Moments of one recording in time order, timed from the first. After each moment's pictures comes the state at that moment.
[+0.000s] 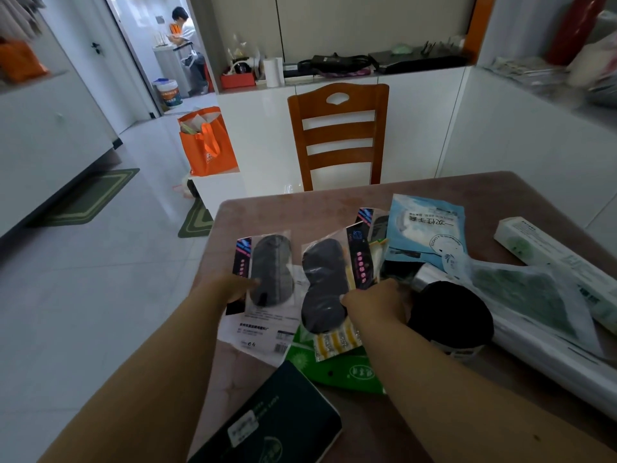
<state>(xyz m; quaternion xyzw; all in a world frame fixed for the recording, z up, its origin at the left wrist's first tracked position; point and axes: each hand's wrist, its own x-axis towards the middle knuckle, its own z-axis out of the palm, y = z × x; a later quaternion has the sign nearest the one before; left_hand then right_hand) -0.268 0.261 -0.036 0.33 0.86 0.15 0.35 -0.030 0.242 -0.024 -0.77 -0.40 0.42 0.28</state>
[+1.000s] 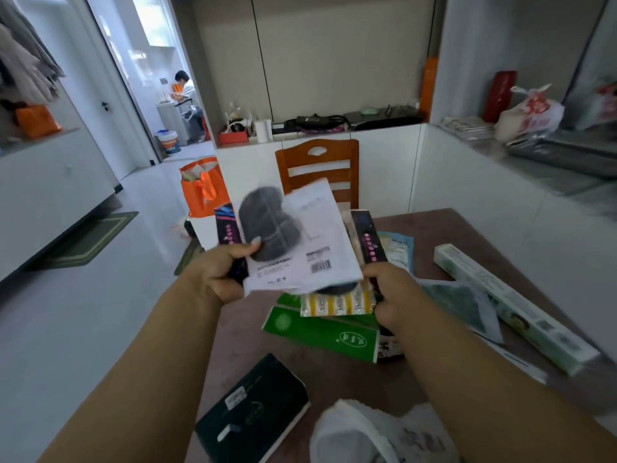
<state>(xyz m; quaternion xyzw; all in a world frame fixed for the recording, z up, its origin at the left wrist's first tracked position) -0.177 0.173 0.144 0.25 0.51 0.55 0.61 0.058 0.188 0.102 -0.51 -0.24 0.70 0.44</state>
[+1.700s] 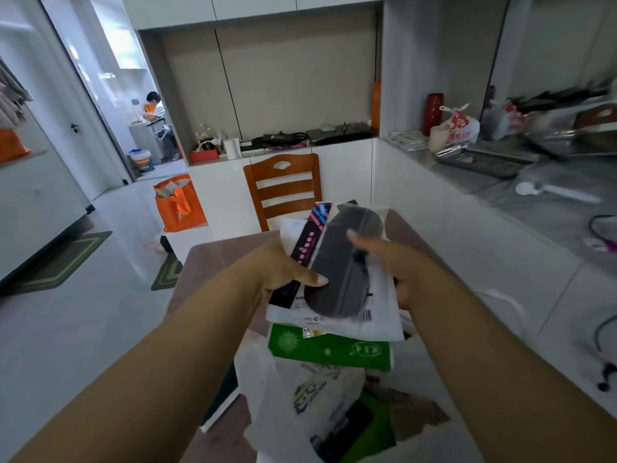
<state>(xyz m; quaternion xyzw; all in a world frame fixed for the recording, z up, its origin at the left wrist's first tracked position) -0.008 0.066 0.210 0.57 0.62 0.24 0.49 0.182 0.081 0.174 -0.48 -0.37 0.68 0.40</state>
